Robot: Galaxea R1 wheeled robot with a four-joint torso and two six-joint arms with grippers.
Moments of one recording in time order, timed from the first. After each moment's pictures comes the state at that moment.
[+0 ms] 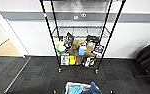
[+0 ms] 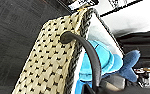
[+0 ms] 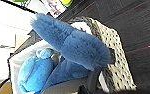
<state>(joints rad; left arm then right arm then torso) 0.78 2.40 -1.62 -0.08 -0.04 -0.39 -0.79 2.49 -1.78 0.14 0.03 0.31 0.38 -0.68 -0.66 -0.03</state>
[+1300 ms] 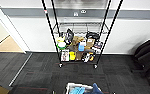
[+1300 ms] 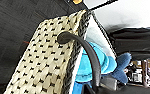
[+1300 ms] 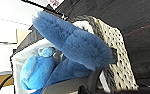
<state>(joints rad) 0.79 2.34 -1.50 -0.08 -0.08 -0.39 -0.82 2.40 -1.66 0.14 0.06 0.31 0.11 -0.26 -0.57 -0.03</state>
